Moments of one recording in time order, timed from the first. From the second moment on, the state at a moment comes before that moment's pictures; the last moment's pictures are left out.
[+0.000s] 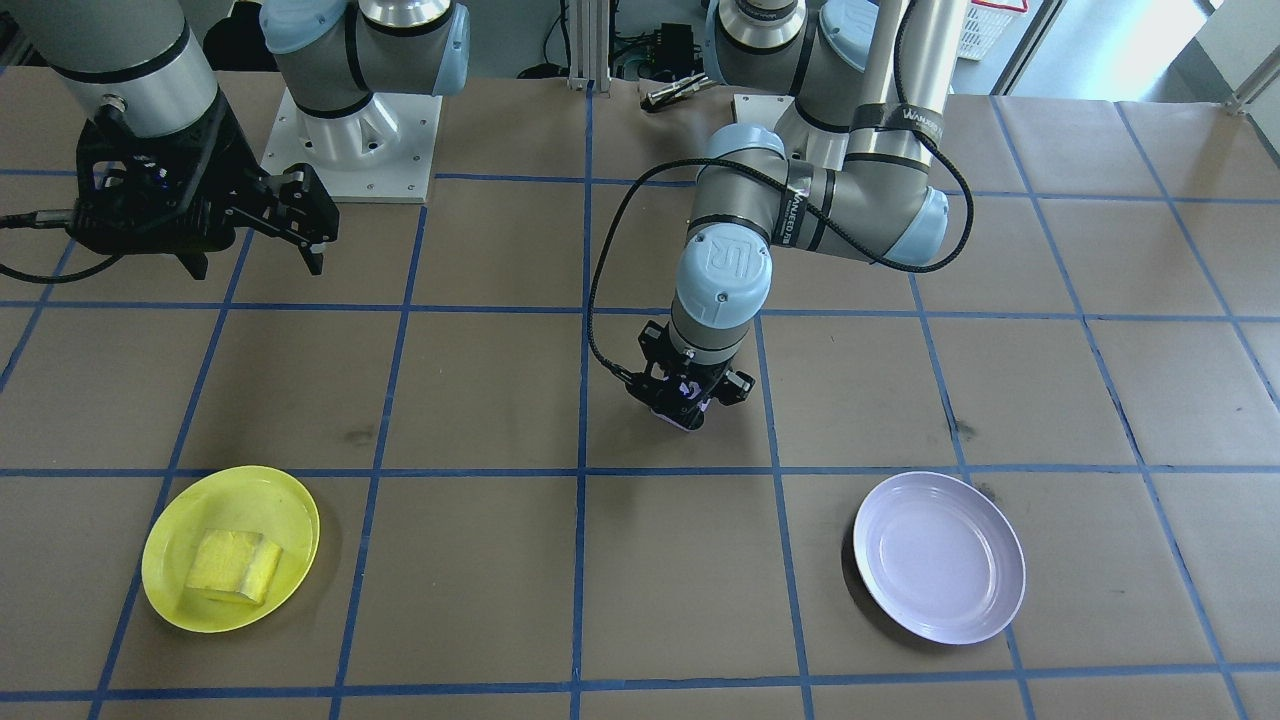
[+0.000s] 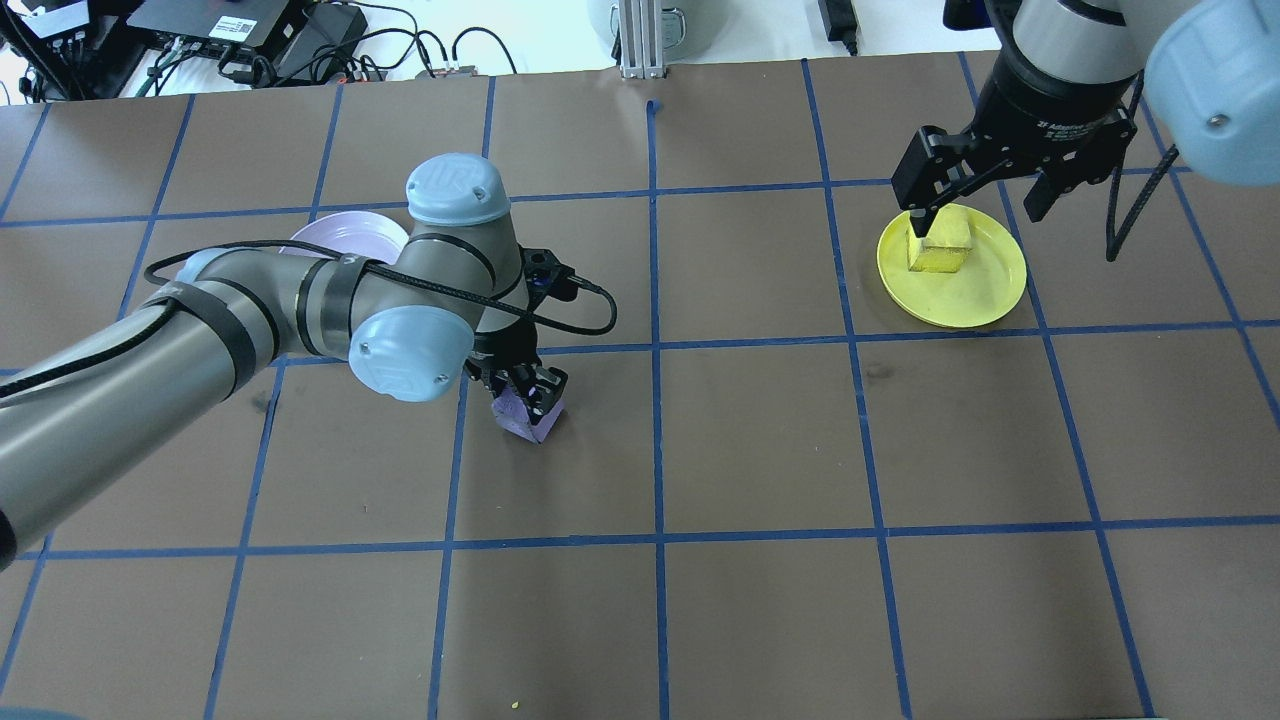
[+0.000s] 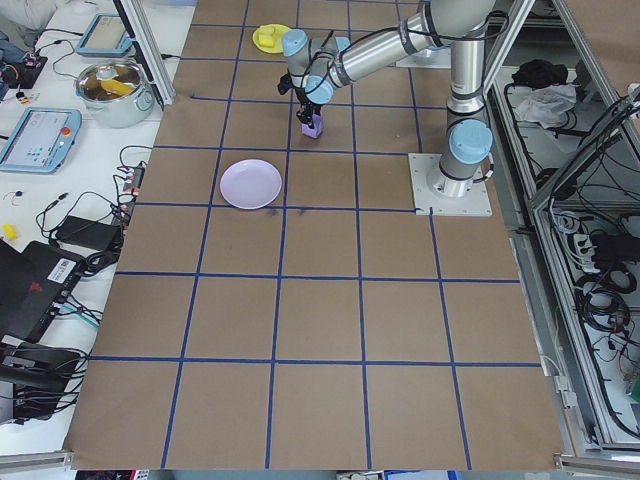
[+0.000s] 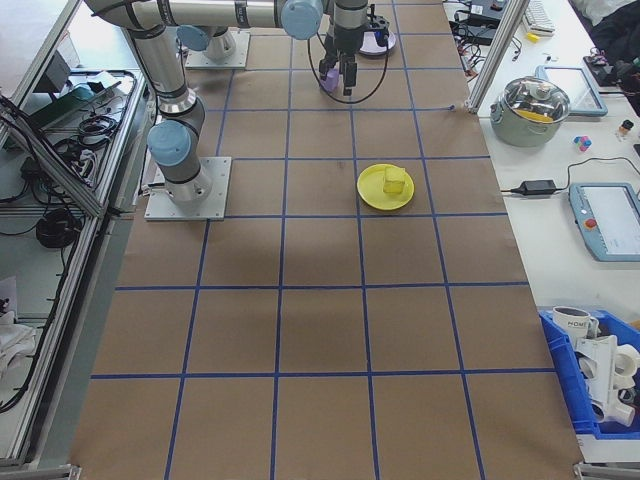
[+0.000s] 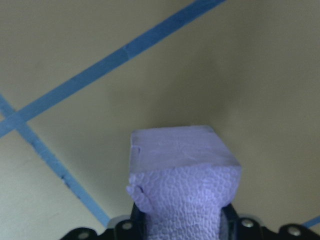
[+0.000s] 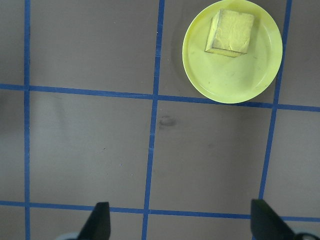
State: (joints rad) left arm -1.75 -1.90 -1.89 -1.14 1.56 0.34; right arm 1.53 -1.57 1.58 -1.58 -1.60 -0.12
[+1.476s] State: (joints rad) left arm -1.37 -2.08 -1.36 -1.43 1.62 0.24; right arm 1.53 -1.57 1.58 -1.59 -1.60 -0.12
